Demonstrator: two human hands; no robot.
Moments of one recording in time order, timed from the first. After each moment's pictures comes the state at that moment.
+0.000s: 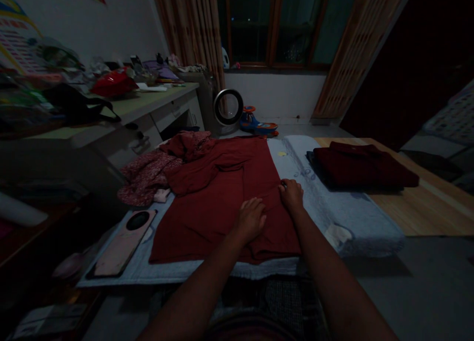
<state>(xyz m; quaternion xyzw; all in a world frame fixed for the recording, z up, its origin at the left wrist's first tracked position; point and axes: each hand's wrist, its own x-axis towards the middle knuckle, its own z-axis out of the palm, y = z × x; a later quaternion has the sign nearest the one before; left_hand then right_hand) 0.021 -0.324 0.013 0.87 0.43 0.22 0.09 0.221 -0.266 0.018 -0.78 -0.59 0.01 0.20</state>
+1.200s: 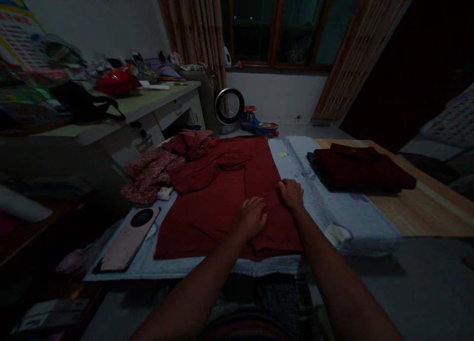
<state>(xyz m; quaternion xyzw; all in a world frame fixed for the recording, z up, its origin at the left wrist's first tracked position) 0.020 -0.322 0.011 0.86 0.43 0.26 0.11 0.219 -0.269 0.020 -0.77 -0.61 0.01 0.20</state>
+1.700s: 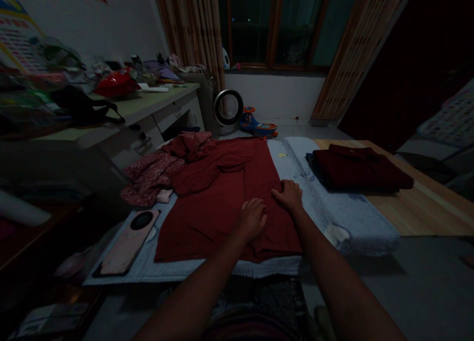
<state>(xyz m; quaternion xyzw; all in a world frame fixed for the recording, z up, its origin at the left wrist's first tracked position) 0.020 -0.323 0.012 0.86 0.43 0.26 0.12 0.215 -0.267 0.018 -0.77 -0.61 -0.01 0.18</state>
